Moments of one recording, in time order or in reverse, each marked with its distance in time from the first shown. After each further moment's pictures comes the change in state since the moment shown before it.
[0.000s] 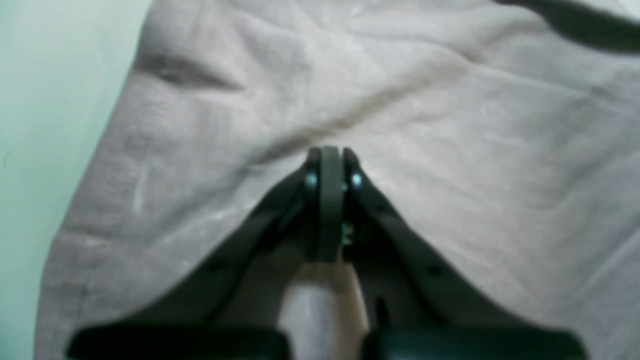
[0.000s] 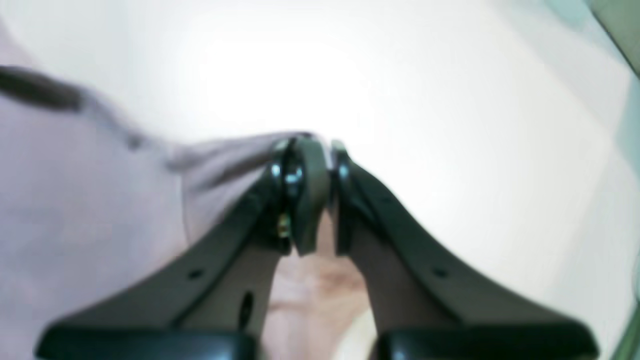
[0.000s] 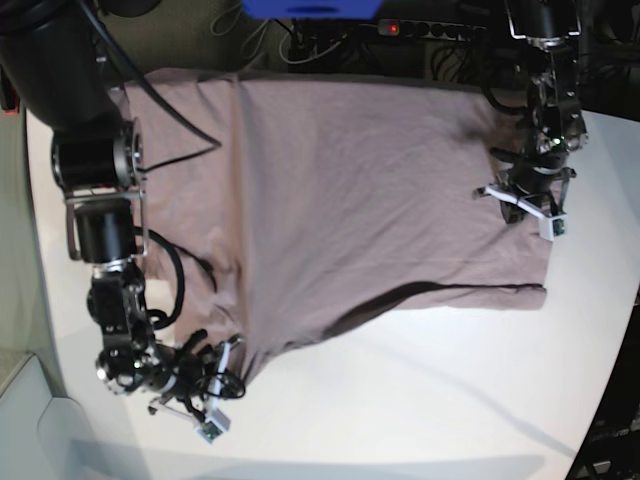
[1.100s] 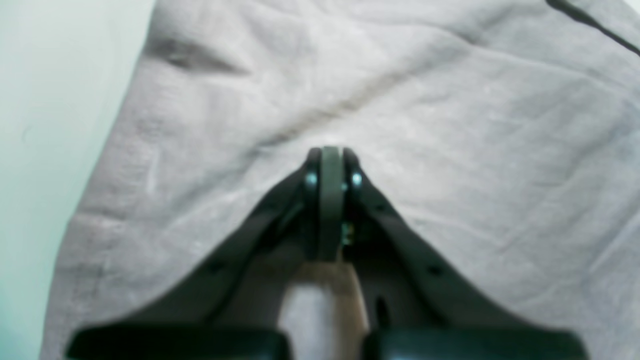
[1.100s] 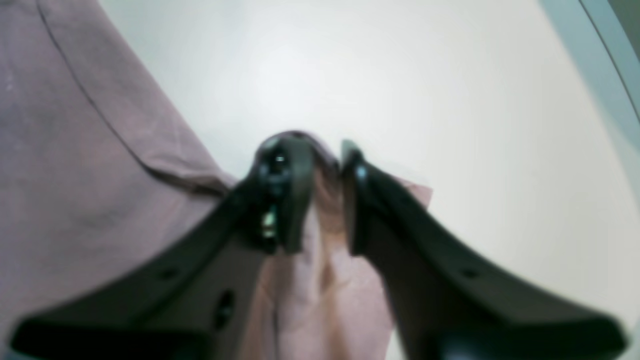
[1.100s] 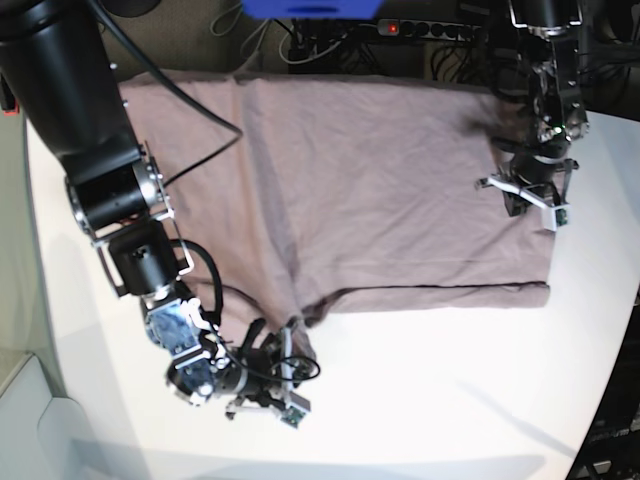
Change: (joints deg) left arm 2.6 -0.4 0.0 0.8 -0.4 0.0 -2.2; right arm 5.3 -4.9 -19.3 -10.5 -0.2 -0.1 9.8
